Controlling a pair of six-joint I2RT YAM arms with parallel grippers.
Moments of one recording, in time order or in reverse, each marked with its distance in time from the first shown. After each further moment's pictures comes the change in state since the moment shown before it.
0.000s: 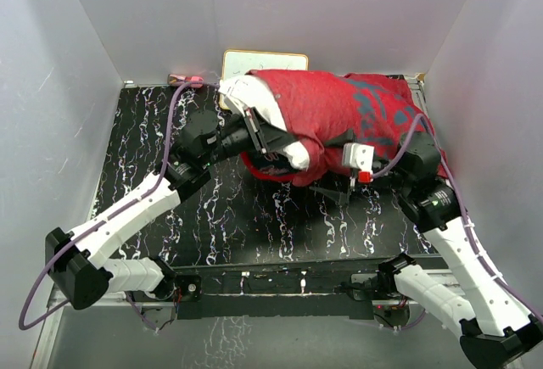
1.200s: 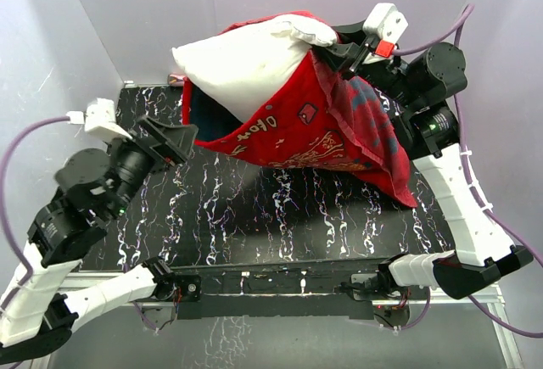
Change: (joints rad) left arm -0.081 -0.413 0.387 -0.791 -0.843 0.293; right arm 0.003 0.496 0.772 0.419 0.357 0.396
